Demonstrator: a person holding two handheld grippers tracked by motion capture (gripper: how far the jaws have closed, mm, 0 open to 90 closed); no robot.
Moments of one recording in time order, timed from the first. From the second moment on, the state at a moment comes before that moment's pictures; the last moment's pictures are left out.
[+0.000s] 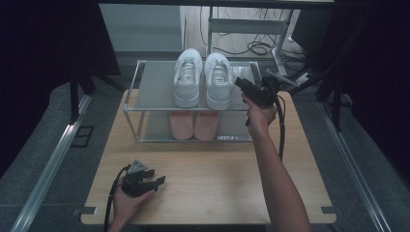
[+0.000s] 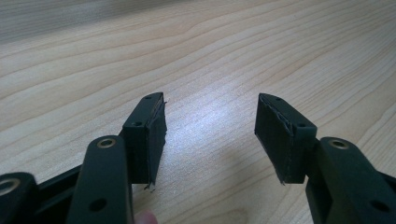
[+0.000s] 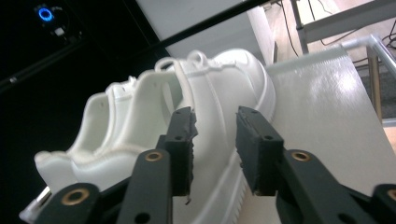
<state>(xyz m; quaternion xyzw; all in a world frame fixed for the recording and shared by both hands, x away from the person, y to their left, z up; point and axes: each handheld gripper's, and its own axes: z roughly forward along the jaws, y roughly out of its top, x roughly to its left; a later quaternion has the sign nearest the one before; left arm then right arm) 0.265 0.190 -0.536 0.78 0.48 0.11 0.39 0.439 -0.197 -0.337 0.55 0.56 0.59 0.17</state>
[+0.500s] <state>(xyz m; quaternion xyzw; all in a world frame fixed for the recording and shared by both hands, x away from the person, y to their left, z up) 0.264 0.190 -0.536 0.78 0.47 0.11 0.39 0.430 -0.196 -0.366 0.55 0.59 0.57 0.17</state>
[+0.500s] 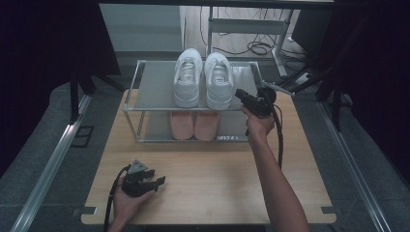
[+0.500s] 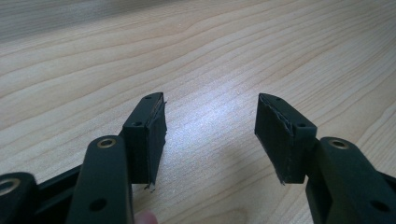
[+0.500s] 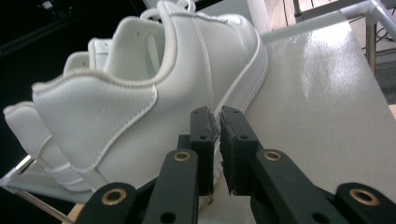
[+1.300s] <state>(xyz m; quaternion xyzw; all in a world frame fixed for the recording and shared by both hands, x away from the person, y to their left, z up) 0.264 0.191 -0.535 0.78 0.47 0.11 0.39 0.430 -0.167 -0.371 0.53 0.60 0.57 0.17</state>
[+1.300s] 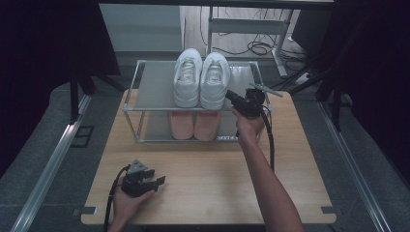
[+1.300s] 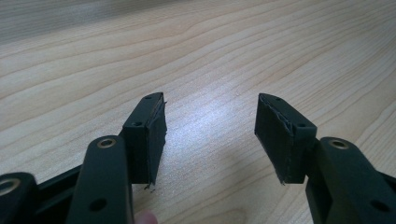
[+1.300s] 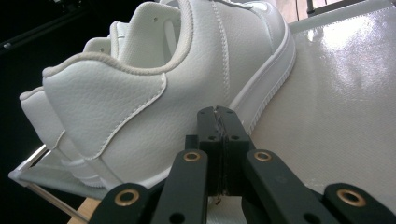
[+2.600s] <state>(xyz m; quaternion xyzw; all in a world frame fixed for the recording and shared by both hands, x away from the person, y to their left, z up) 0.266 0.193 -0.534 0.77 0.48 0.10 0.40 0.415 -0.182 -0.375 0.52 0.59 0.60 0.16</state>
